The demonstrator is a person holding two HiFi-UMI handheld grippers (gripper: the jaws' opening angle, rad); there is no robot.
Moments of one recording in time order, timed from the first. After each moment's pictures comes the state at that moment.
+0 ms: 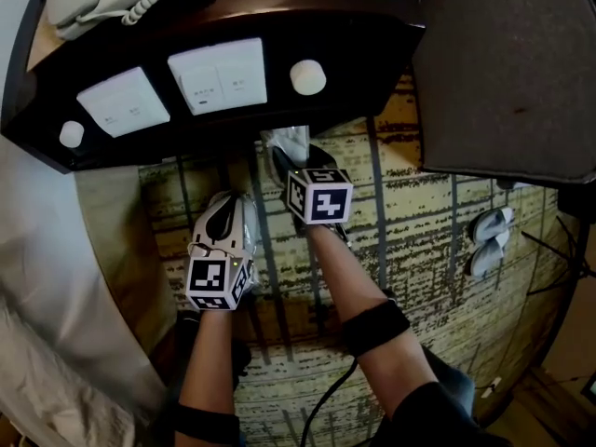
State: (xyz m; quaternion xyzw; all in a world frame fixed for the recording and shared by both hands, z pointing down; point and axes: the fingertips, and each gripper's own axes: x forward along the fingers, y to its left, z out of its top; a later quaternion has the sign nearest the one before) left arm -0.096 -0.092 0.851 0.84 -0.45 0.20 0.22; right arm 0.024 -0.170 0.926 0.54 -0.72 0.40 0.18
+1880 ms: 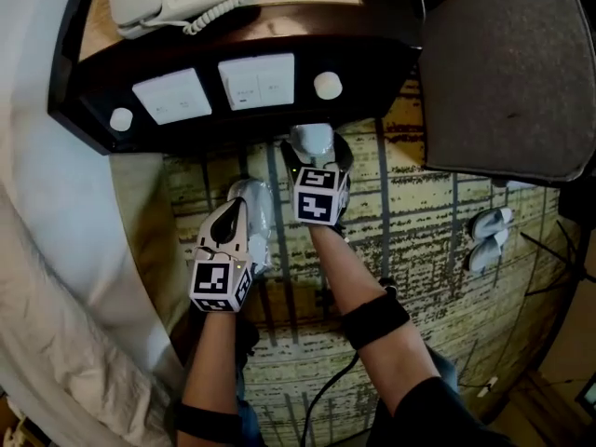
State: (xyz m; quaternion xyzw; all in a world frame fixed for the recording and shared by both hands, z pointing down) left arm -0.129 -0.071 0.787 0.83 -0.46 0.20 0.24; right arm 0.028 -0.175 0.860 0.63 -0.68 0.28 0.25
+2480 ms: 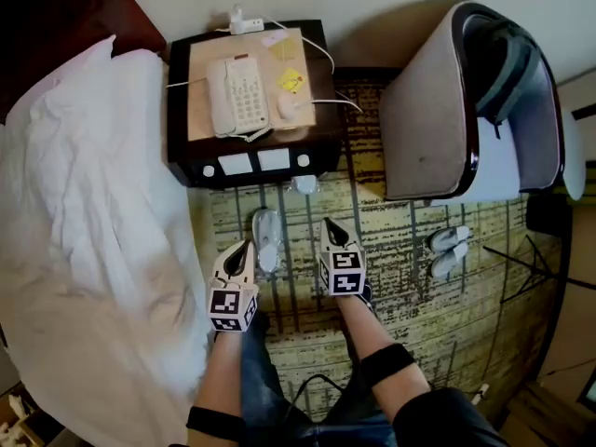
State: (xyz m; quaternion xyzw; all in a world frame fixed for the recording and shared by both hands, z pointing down) left arm -0.133 -0.027 0.467 0.83 -0.46 0.22 0.22; right arm 0.057 -0.045 0.538 0.56 -0.73 0.31 0.24
